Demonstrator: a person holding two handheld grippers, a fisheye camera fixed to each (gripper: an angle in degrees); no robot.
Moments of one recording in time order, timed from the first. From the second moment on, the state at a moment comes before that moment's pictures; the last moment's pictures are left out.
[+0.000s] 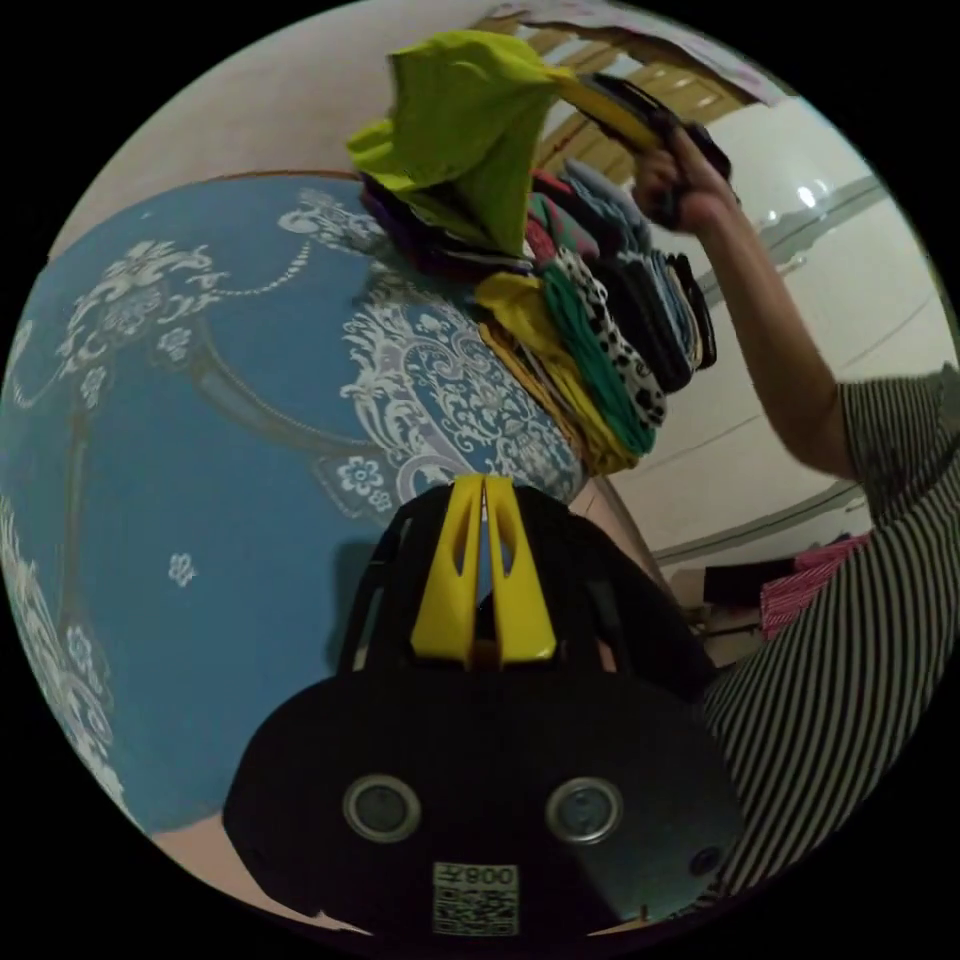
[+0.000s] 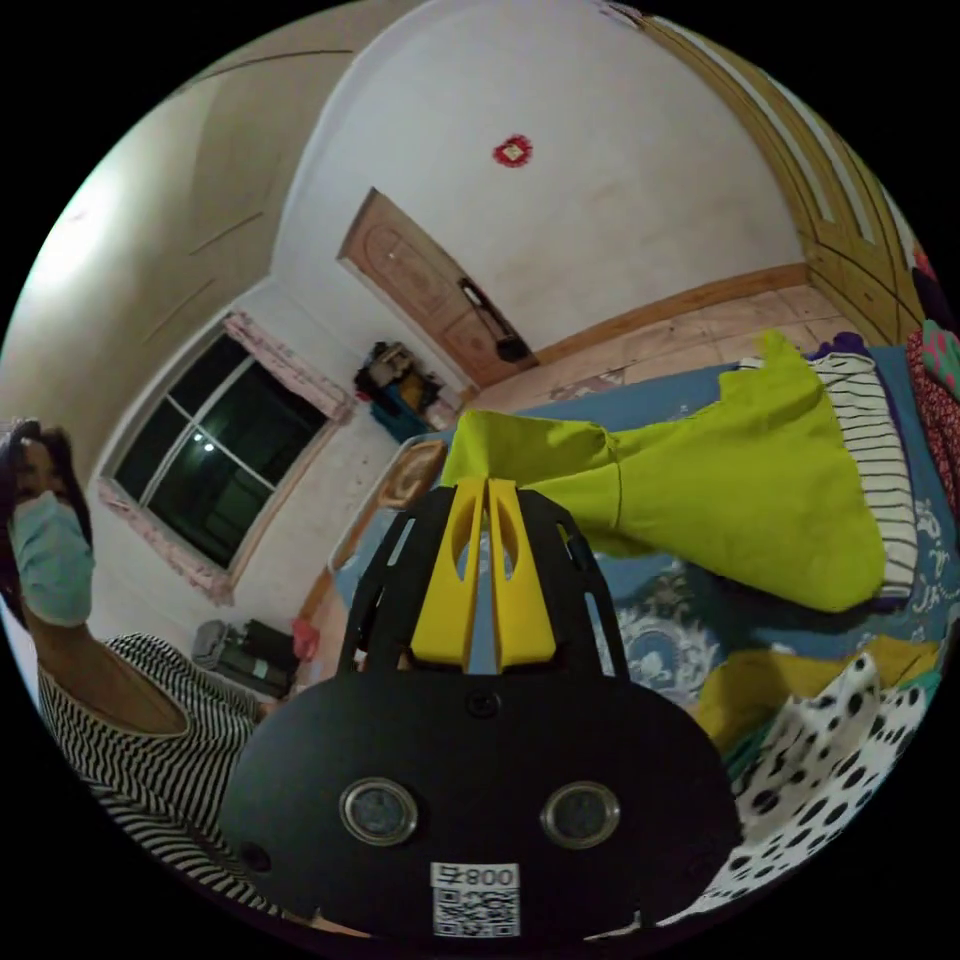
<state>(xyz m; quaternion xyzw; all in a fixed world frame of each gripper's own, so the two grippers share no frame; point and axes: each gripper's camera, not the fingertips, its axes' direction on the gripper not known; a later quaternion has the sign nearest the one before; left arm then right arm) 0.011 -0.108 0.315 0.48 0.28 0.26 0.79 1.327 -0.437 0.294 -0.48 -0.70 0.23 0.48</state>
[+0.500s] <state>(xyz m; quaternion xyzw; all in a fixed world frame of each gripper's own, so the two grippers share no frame) -0.122 0.109 0.261 0.56 0.43 0.08 0.70 1.514 -0.506 0.056 -0.46 -0.79 0.23 0.32</state>
